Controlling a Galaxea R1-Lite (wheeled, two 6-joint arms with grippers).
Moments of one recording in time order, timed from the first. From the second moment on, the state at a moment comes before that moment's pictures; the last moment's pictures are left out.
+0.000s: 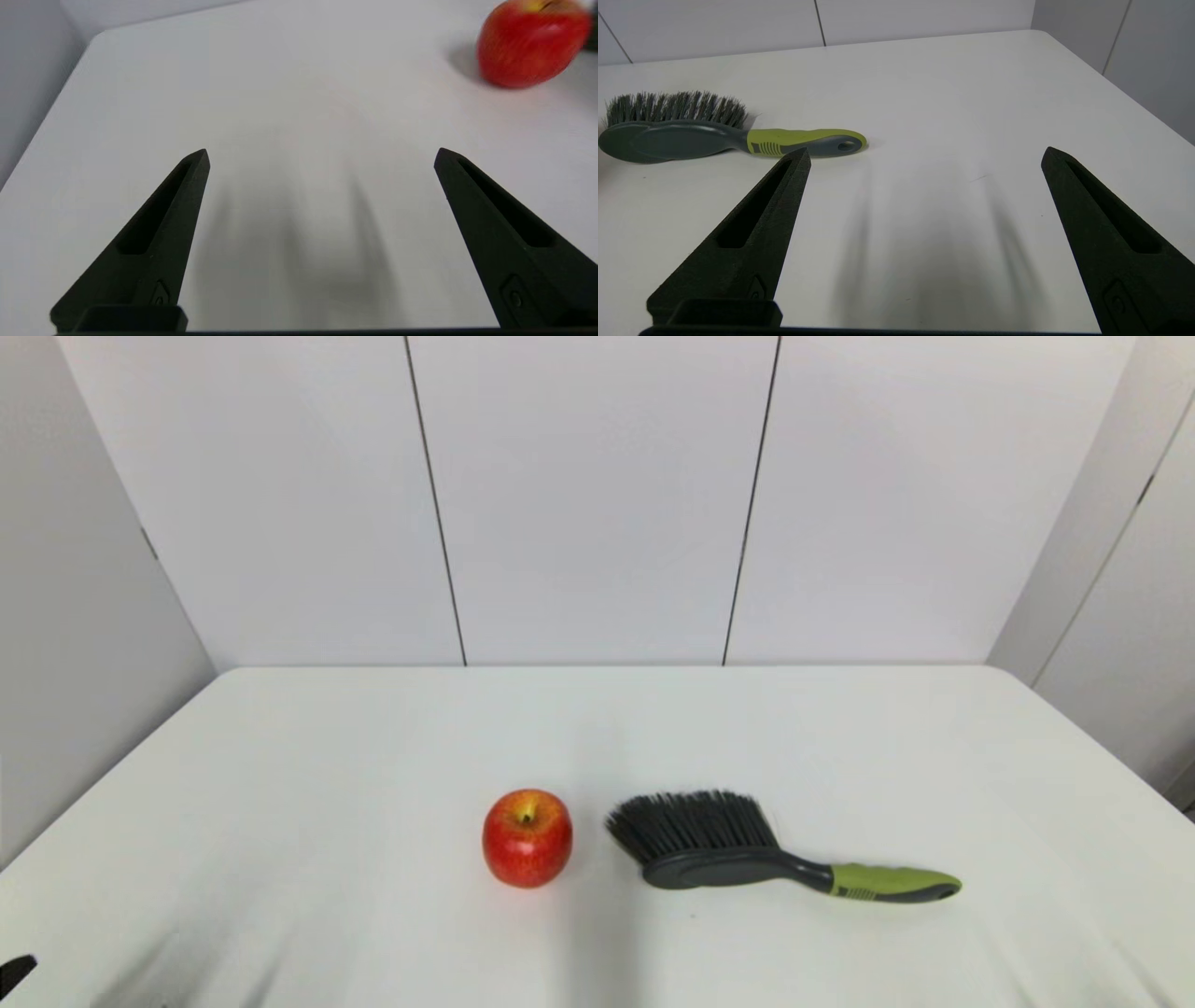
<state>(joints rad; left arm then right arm) -0.06 0.34 -0.03 -0.18 -0.10 0.15 0.00 0.00 0.00 -0.04 -0.04 0.07</state>
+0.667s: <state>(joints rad) -0.01 0.00 -0.04 0.10 0.00 0.00 0.00 0.00 0.00 -0.04 -0.04 0.07</state>
